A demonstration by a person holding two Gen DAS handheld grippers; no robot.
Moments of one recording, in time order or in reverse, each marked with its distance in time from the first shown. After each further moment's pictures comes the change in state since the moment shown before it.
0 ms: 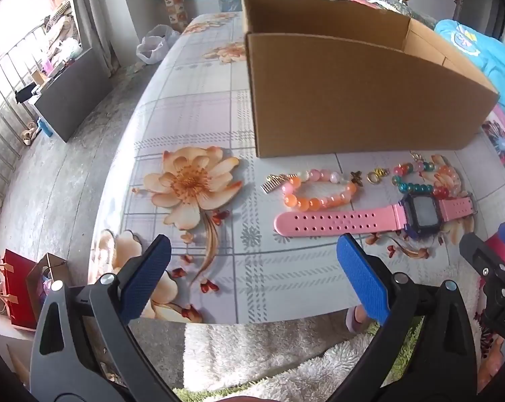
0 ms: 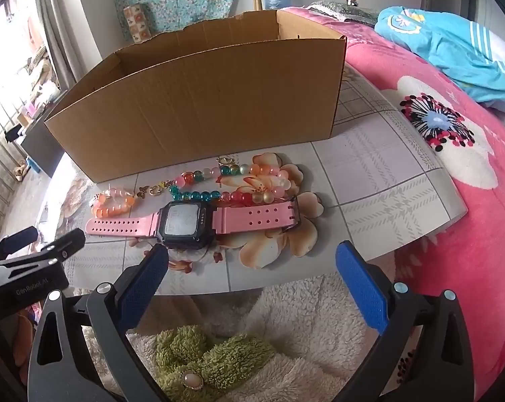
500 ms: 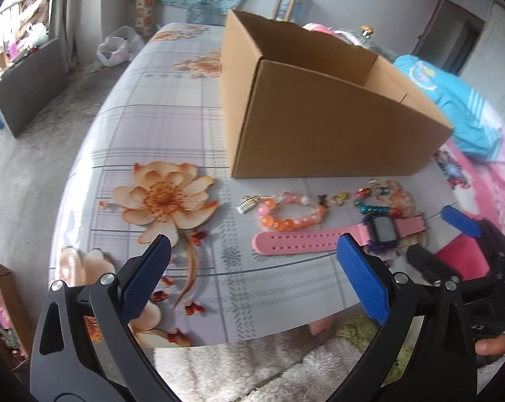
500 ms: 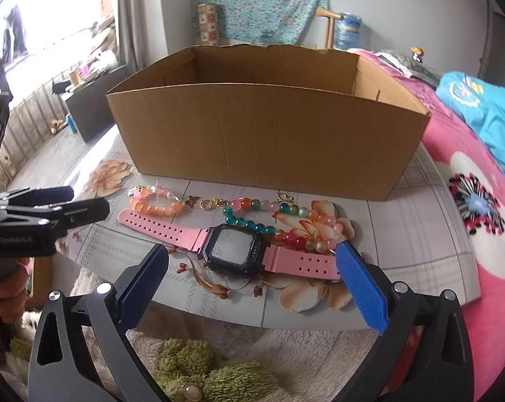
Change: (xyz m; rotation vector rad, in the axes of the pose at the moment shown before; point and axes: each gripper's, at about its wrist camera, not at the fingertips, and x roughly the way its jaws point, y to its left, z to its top) left arm 0.001 0.045 -0.009 -0.051 -0.075 -0.341; right arm -0.002 0.035 0.008 -0.327 -0.112 0.122
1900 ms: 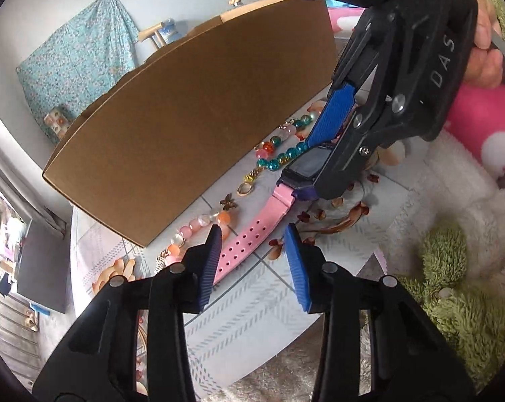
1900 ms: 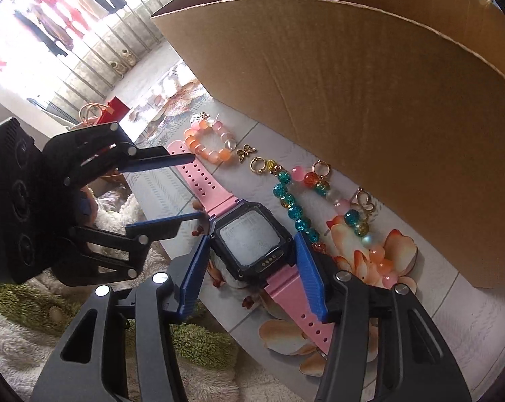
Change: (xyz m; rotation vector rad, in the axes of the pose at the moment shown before) left arm 0.045 -0.125 -0.037 0.779 -0.072 0.151; right arm 0.081 -0.066 0.054 -0.298 0.455 0.618
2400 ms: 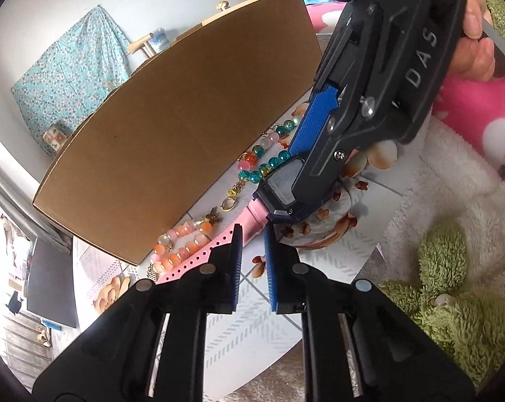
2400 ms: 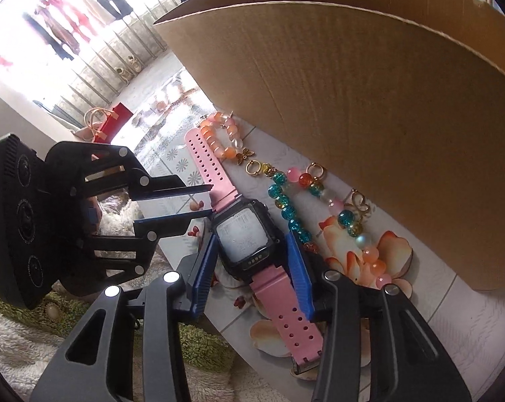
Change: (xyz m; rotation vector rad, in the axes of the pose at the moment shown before) left arm 0.000 -0.020 0.006 0.059 -0.006 0.013; right arm -0.019 -0.020 -0.005 -0.042 -0.050 -0.030
